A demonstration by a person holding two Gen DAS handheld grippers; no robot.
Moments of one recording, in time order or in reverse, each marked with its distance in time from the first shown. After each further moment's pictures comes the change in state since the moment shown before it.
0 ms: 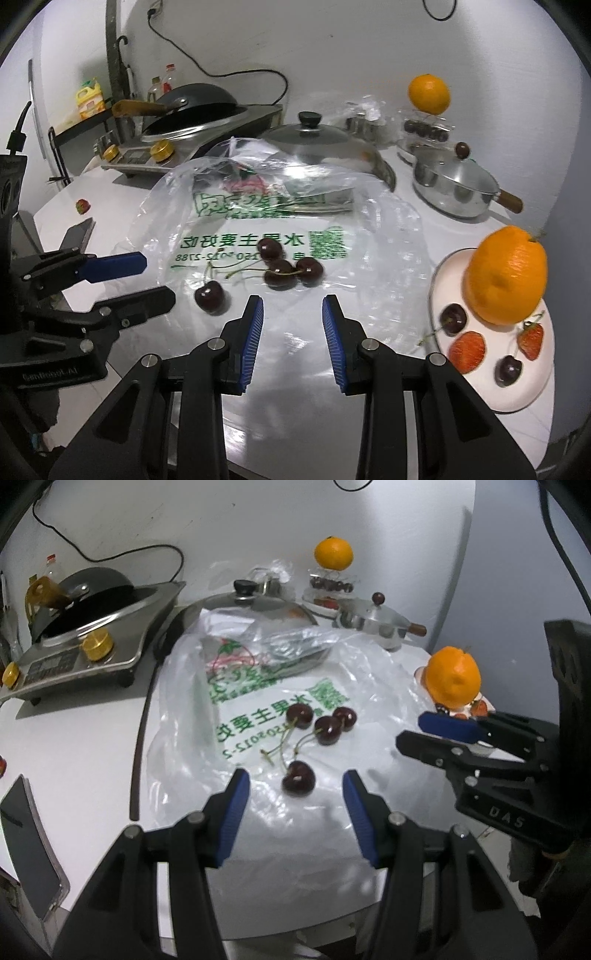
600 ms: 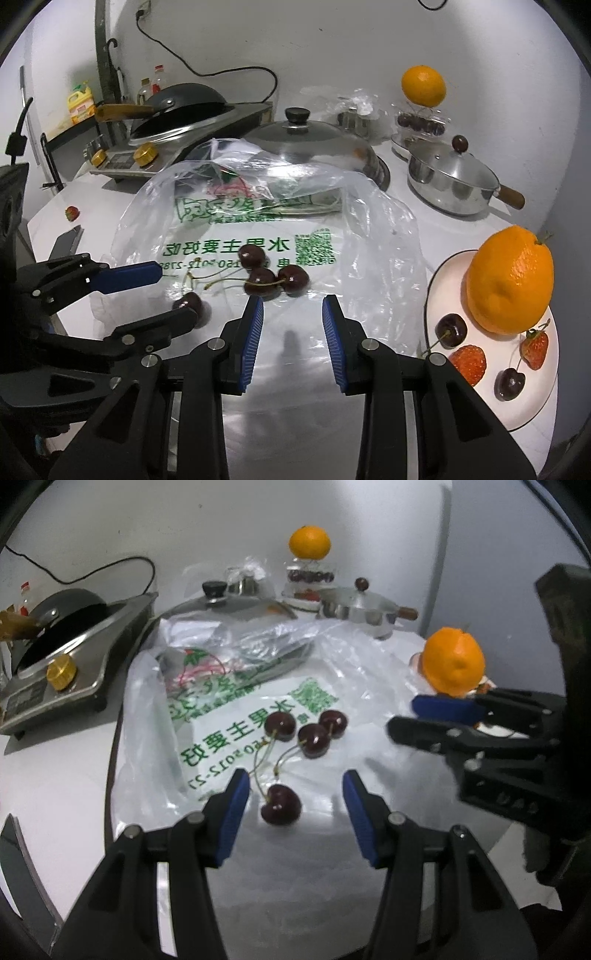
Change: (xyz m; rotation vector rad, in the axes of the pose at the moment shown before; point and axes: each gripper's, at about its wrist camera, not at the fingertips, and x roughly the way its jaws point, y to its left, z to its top) left arm 0.041 -0.018 0.012 0.094 0.020 0.002; right arm 0.015 -0.021 0.006 0.034 0.008 -0.010
